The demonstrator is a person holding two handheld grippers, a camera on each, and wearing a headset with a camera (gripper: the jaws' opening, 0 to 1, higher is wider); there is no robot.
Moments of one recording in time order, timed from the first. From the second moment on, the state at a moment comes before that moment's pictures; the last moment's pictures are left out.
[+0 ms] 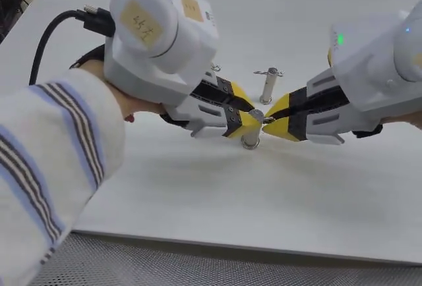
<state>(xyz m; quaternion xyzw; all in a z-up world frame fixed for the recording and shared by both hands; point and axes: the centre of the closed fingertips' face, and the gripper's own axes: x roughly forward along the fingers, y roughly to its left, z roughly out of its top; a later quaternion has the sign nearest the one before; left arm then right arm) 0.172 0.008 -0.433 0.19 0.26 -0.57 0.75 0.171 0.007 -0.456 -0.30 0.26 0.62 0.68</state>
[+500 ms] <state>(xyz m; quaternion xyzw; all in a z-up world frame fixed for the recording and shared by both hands) 0.172 0.008 -0.433 0.20 0.26 -0.57 0.75 0.175 -0.001 -0.449 -0.30 0.25 0.61 0.69</state>
